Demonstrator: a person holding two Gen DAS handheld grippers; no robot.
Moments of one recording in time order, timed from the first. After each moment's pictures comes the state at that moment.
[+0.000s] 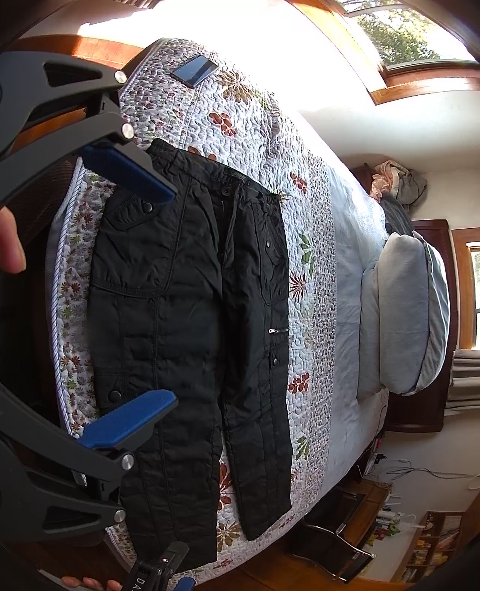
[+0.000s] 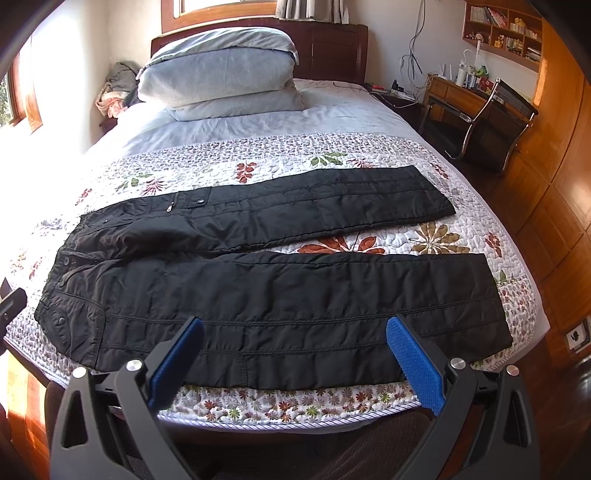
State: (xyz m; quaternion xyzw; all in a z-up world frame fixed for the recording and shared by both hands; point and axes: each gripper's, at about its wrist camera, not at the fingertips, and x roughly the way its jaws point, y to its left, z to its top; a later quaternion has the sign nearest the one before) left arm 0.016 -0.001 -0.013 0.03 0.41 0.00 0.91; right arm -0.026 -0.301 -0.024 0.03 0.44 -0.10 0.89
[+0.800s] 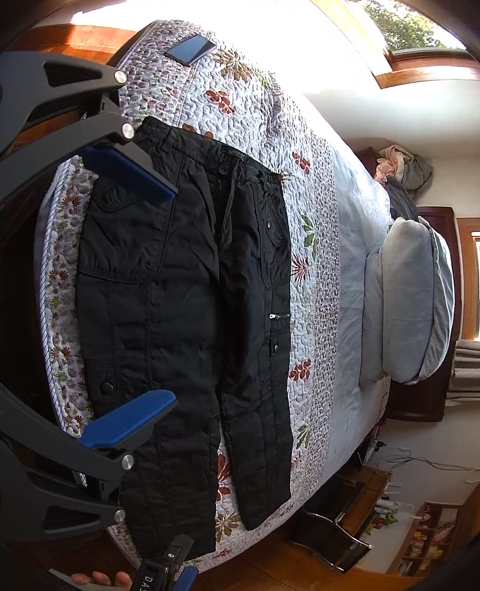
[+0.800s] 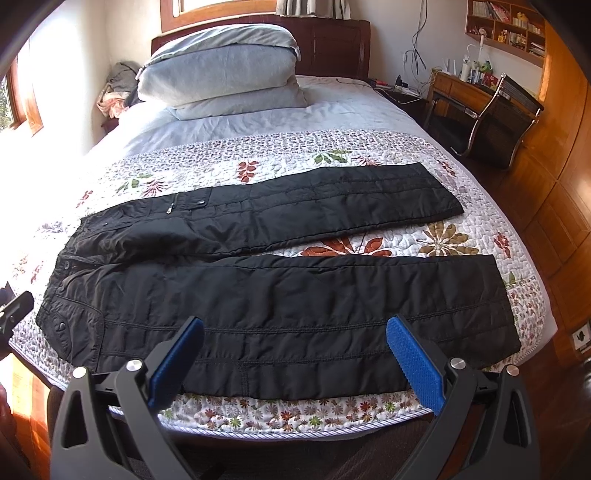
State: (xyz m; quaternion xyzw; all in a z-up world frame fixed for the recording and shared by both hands) left arm 0.041 0.003 -0.027 0.01 0.42 -0.04 0.91; right arm -0.008 -0.312 -0.031 0.05 0.44 -0.08 0.89
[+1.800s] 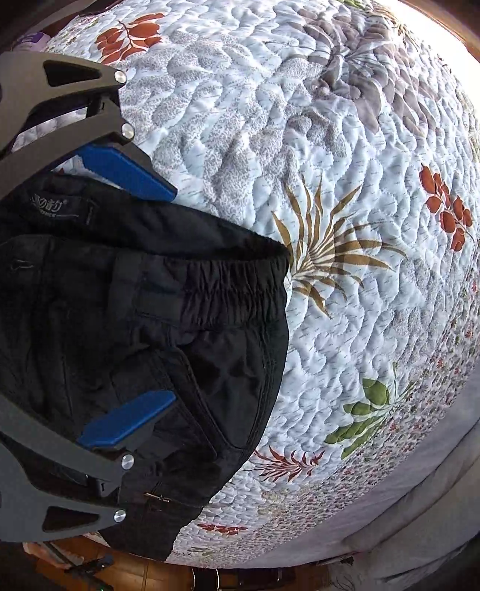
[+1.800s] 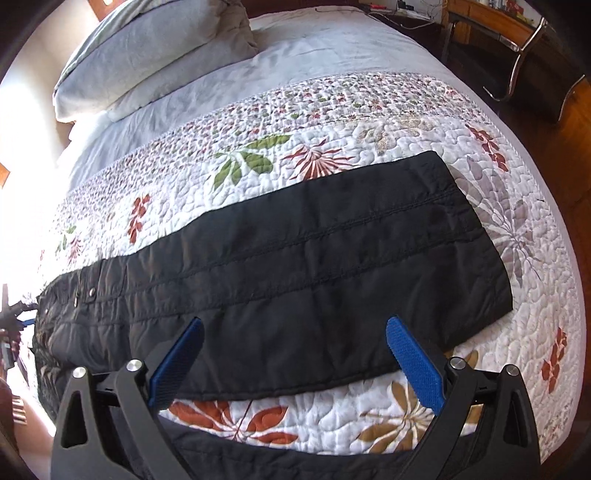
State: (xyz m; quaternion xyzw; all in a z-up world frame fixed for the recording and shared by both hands) left arm 0.403 0.252 -0.188 -0.18 0.67 0.02 0.72; right arm 0.278 -0.585 -0.116 0.14 0.56 -0.03 0.81
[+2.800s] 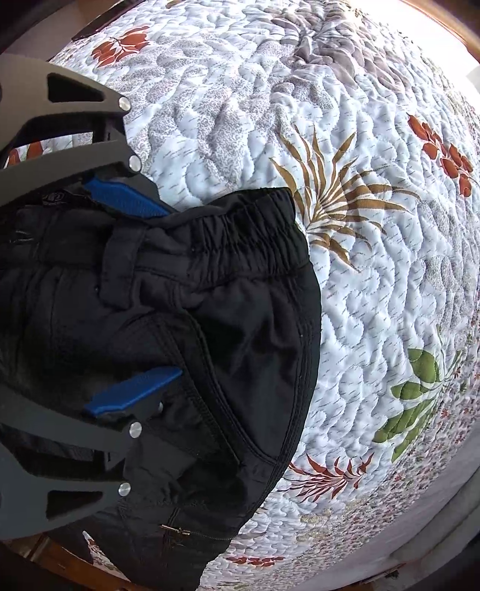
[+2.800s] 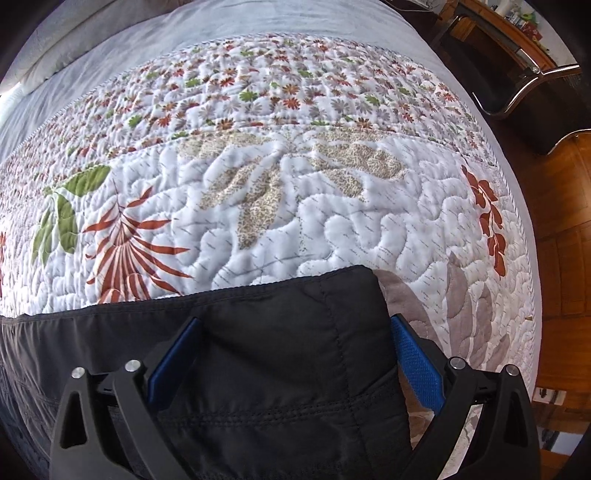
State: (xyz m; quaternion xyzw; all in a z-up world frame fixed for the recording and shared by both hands) left arm 0.425 0.204 -0.214 -0.09 0.70 0.04 0.70; right arm 0.418 -0.703 -0.204 0.02 0.63 -0.12 0.77
